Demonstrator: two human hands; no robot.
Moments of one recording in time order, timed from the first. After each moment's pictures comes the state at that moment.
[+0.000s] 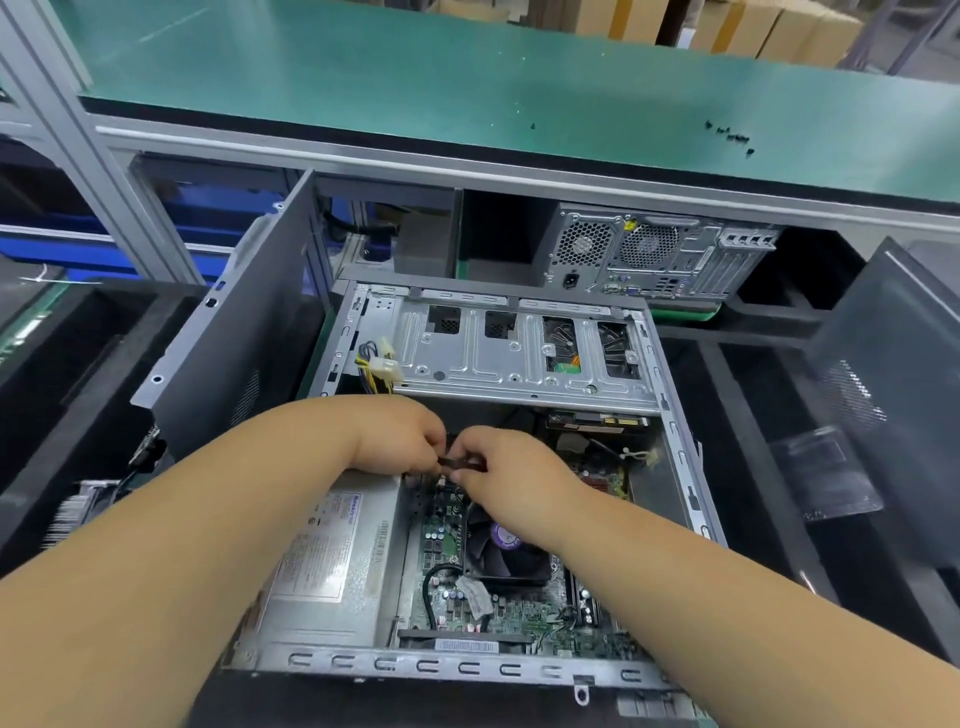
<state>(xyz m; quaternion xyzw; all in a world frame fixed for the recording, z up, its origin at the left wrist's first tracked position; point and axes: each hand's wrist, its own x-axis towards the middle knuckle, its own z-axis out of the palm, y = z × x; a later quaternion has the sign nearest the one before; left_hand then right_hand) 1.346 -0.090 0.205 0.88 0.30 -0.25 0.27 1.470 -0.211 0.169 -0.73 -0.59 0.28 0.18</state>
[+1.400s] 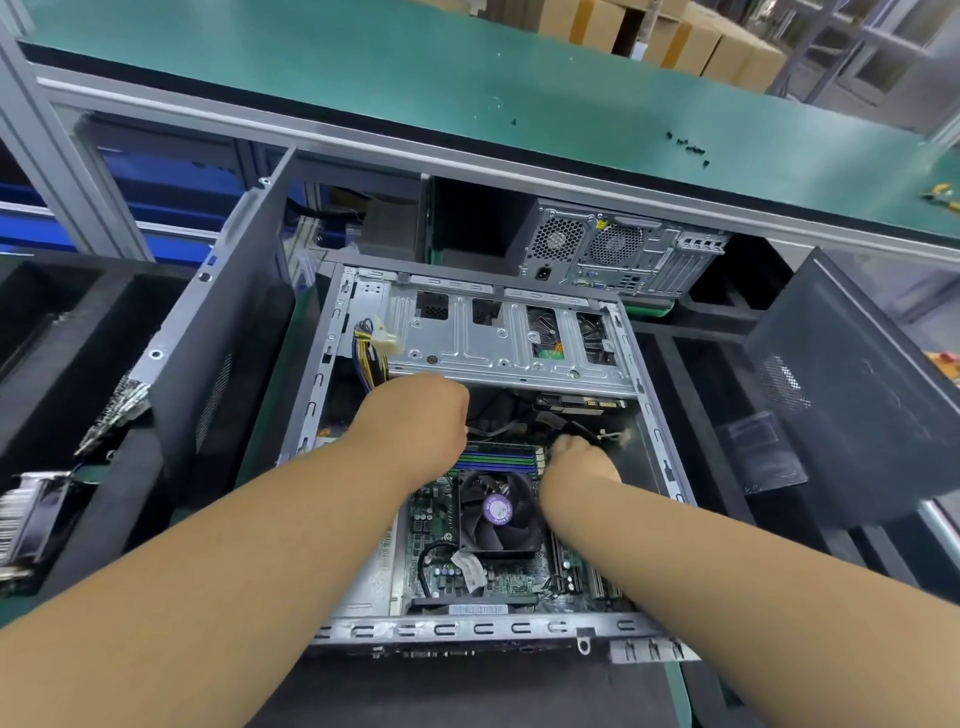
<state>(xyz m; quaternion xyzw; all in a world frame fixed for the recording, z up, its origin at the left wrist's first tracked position) 1.352 -0.123 0.180 0.93 0.34 0.01 0.10 1.507 -0.226 0.134 -0.74 -0.48 0.12 -0.45</state>
